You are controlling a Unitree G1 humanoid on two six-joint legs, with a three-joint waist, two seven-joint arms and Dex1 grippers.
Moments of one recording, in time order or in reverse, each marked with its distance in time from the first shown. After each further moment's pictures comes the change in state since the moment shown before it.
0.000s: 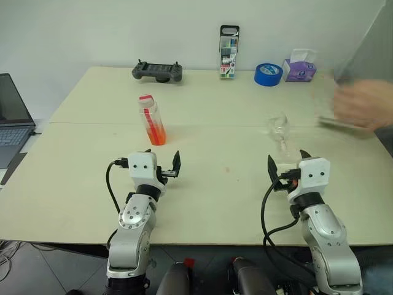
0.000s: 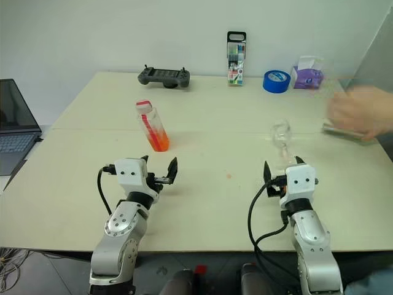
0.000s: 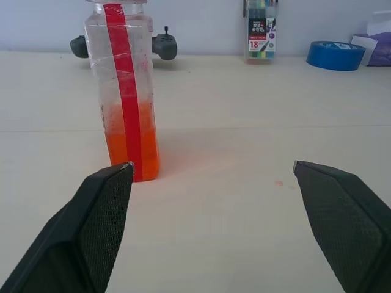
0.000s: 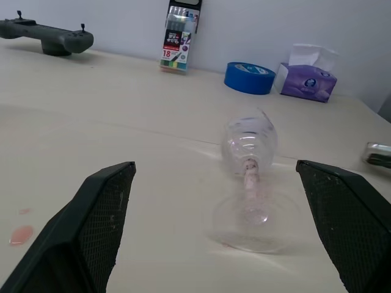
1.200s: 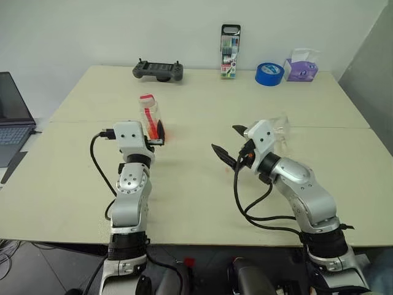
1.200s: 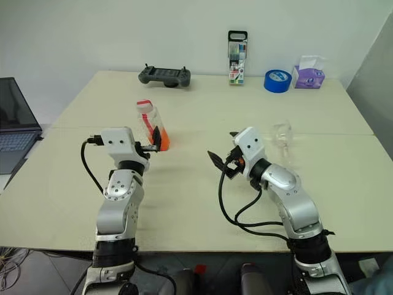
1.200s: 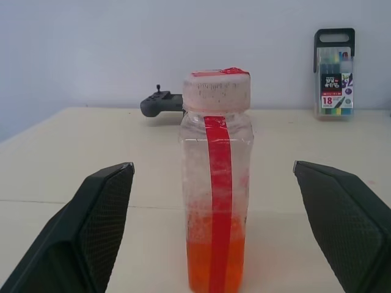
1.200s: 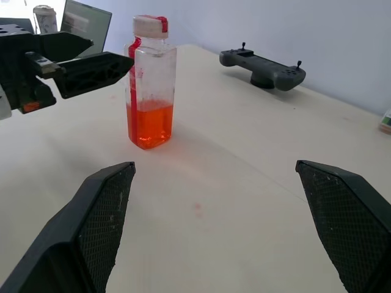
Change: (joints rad) left arm -0.359 0.049 0.131 0.361 0.041 -0.146 0.092; right arm -0.530 -0.115 0.179 0.300 0.195 0.137 0.408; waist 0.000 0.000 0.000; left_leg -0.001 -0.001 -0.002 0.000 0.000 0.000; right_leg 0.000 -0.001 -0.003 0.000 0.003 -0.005
